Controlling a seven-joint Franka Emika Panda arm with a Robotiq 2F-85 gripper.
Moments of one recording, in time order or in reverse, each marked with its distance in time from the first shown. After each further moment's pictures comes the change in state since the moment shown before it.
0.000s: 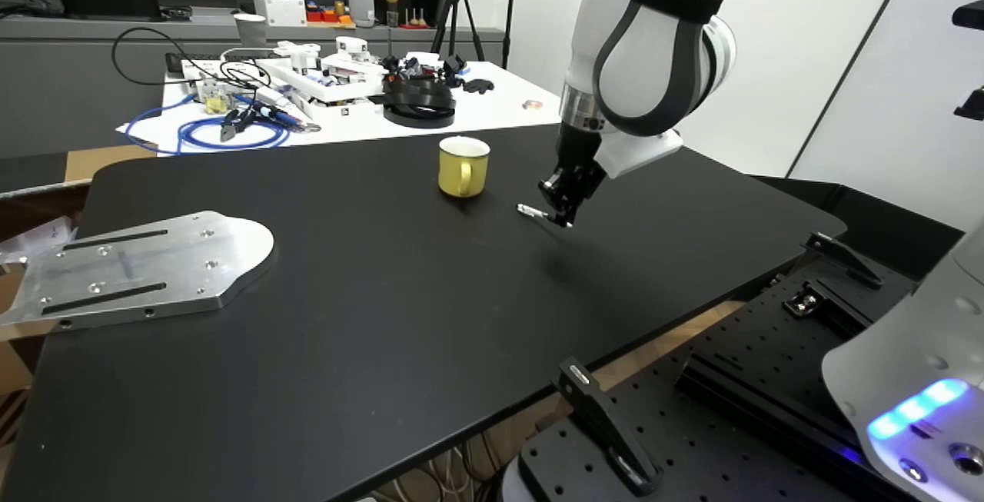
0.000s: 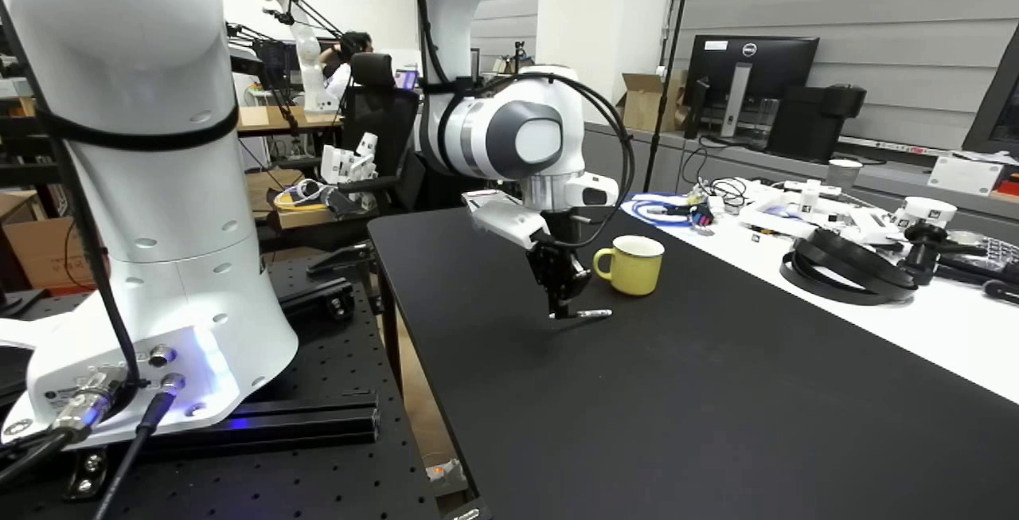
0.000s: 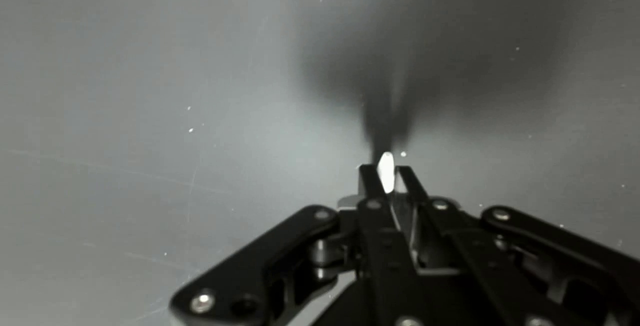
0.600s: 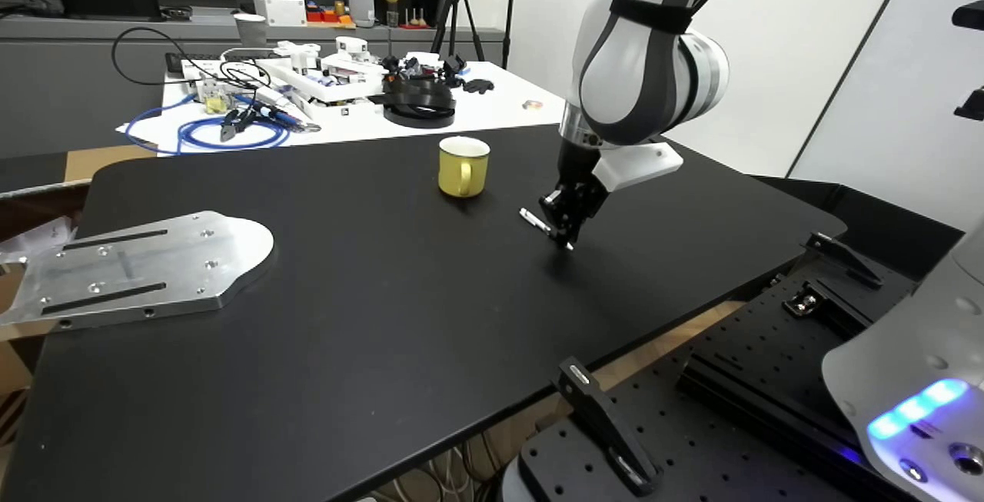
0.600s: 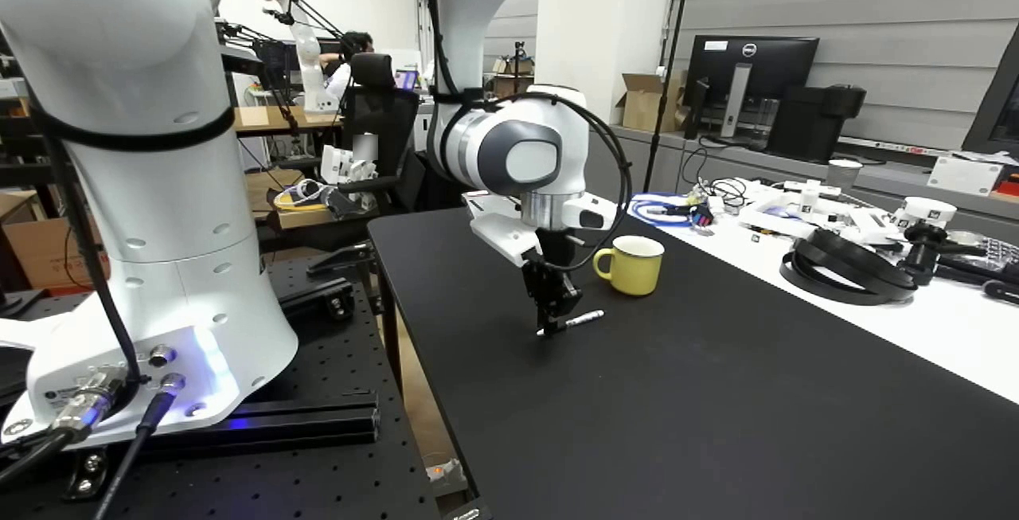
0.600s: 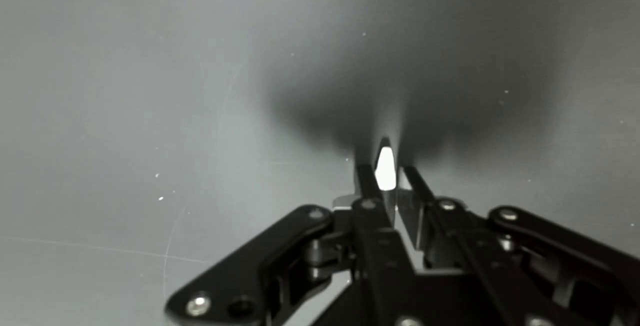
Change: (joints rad) arm -0.134 0.054 0.135 0.021 0.139 -0.025 -0.094
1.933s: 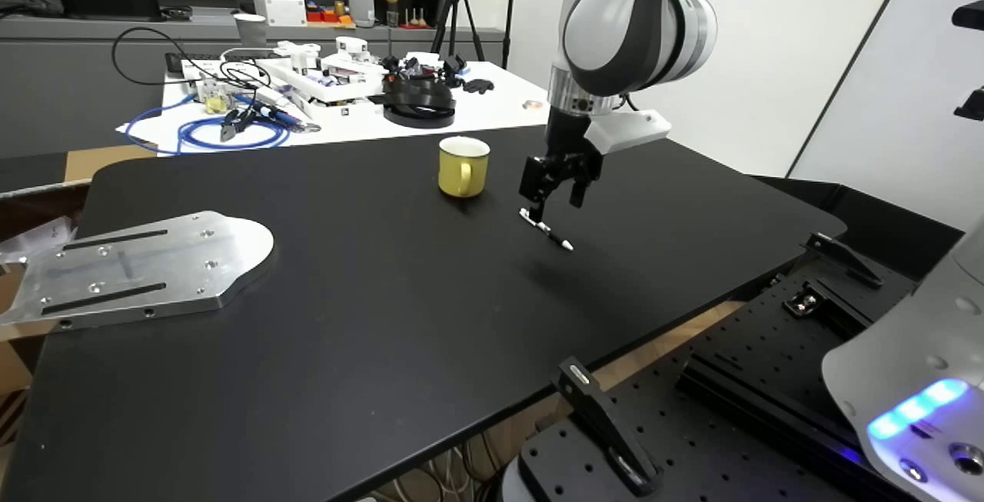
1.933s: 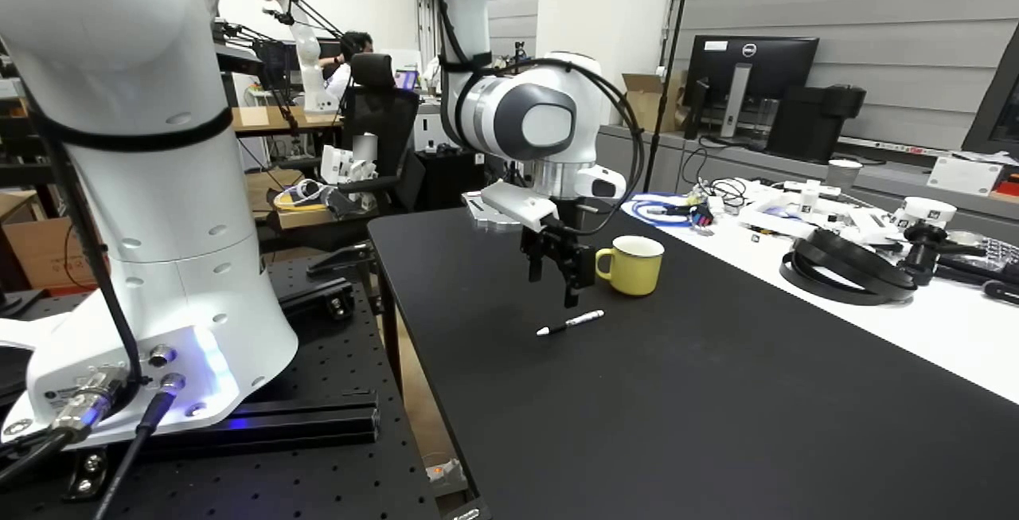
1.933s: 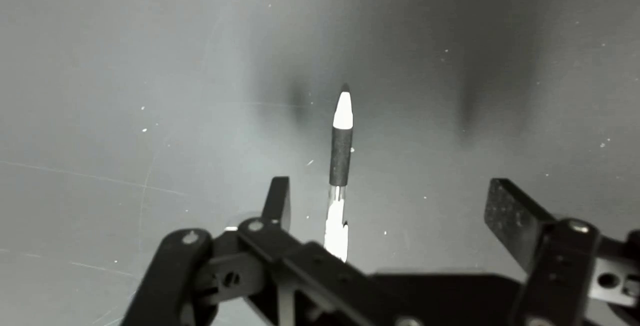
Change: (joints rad) arm -0.062 -0.106 0.086 0.034 0.013 -0.162 -0.077
